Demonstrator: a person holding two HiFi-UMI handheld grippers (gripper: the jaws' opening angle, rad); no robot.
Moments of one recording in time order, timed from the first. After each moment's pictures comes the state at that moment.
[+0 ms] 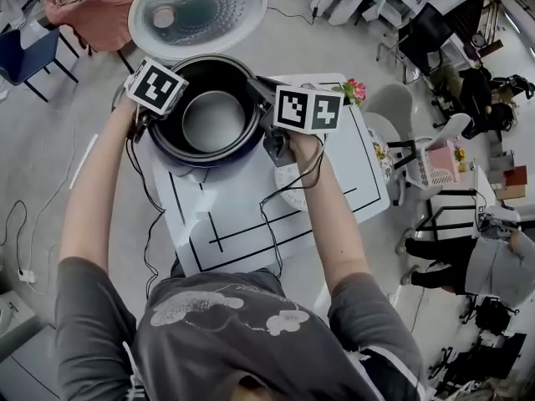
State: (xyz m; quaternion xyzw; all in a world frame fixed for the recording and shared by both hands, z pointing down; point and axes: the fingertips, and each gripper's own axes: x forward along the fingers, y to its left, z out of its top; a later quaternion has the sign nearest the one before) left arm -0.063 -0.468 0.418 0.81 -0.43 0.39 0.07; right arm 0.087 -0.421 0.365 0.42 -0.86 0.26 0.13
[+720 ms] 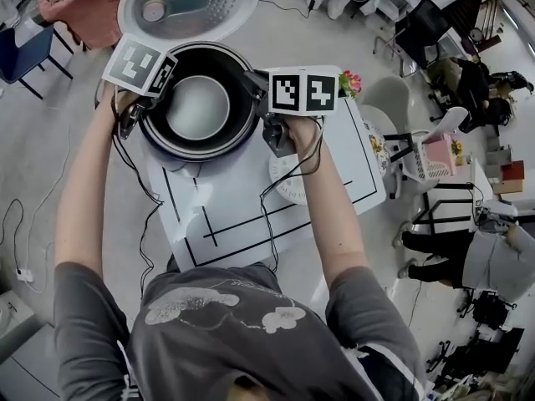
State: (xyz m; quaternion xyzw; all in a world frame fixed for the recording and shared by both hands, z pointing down) left arm -0.062 -0.444 0.374 0.81 -0.43 0.37 0.15; right arm 0.094 -0.422 0.373 0.43 -0.84 0.28 0.18
